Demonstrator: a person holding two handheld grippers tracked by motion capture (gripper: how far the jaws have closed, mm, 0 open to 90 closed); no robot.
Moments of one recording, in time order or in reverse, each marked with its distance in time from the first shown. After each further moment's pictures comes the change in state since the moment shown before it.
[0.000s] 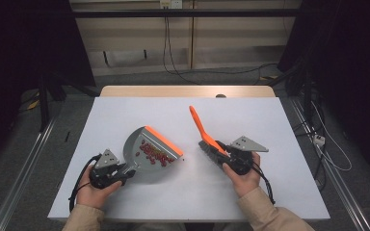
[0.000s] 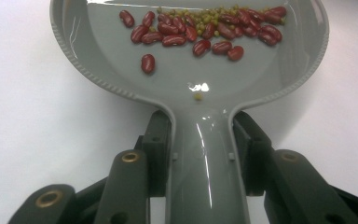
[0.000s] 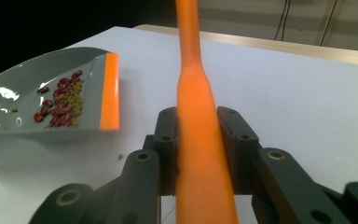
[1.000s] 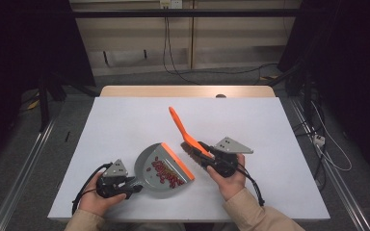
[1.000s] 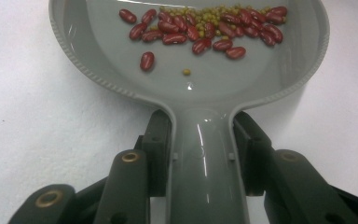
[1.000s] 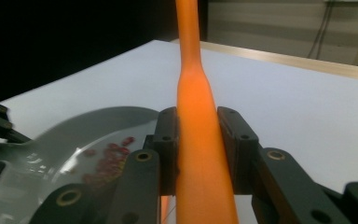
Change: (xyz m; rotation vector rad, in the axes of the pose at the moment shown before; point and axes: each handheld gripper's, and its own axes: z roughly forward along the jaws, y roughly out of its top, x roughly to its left) left arm -0.017 -0.008 0.010 0.067 -0.155 0.043; right arm 0.036 0.013 0.012 -0.039 0.099 -0.012
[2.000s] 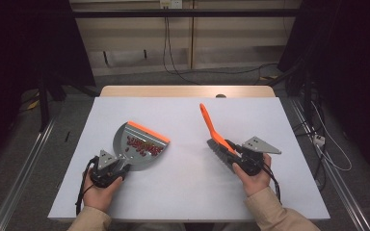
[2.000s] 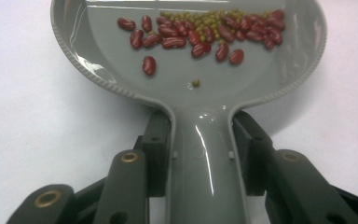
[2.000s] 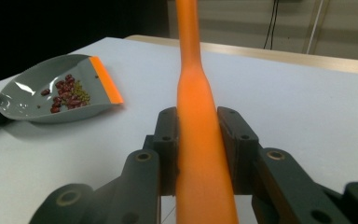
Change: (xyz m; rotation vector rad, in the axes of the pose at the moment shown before) left arm 0.030 -0.012 0.006 -0.148 0.411 -0.206; right arm -0.054 -0.016 -0.040 0.005 -0.124 0.034
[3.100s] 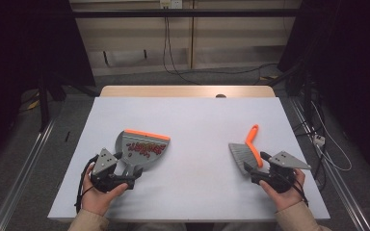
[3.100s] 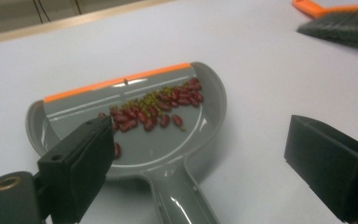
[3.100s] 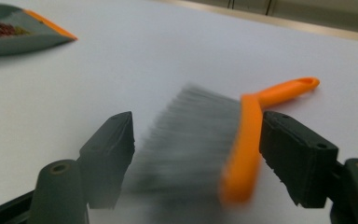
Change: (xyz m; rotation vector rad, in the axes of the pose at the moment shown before) left arm -0.022 0.026 -0.029 -0.180 -0.171 0.073; right arm -0.038 -0.027 -0.068 0.105 -0.126 -0.063
